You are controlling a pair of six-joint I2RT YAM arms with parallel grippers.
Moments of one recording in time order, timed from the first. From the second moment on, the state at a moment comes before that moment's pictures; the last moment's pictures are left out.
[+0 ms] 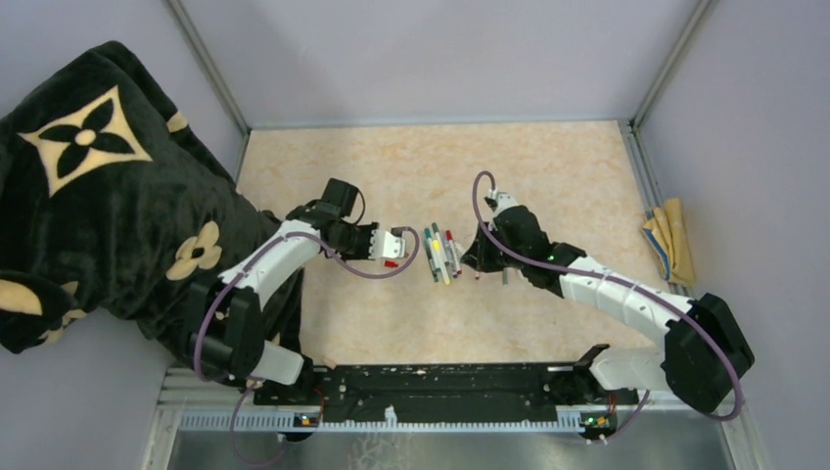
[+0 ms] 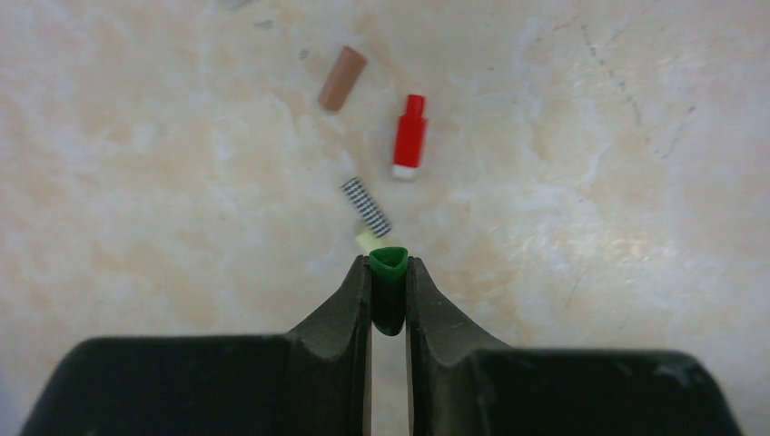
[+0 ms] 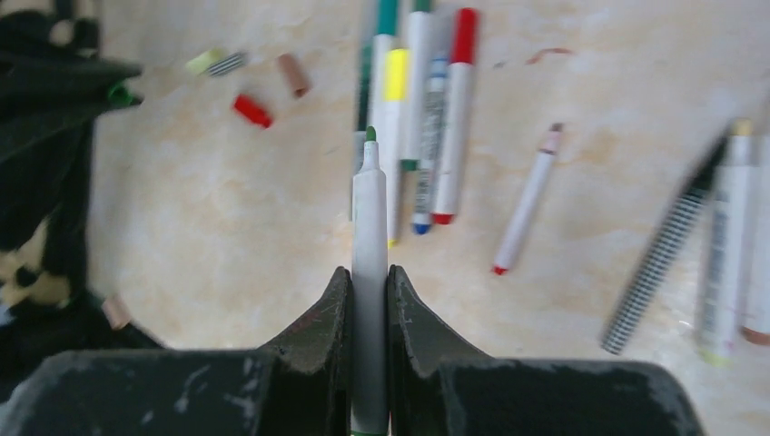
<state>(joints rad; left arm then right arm) -0.36 1.42 0.99 -0.69 0.39 1.35 0.68 1.25 0.75 -0.16 -0.13 0.55</state>
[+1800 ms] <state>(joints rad) -0.31 1.49 1.18 -0.74 0.41 1.02 0.69 1.46 0.79 -0.13 0.41 0.52</state>
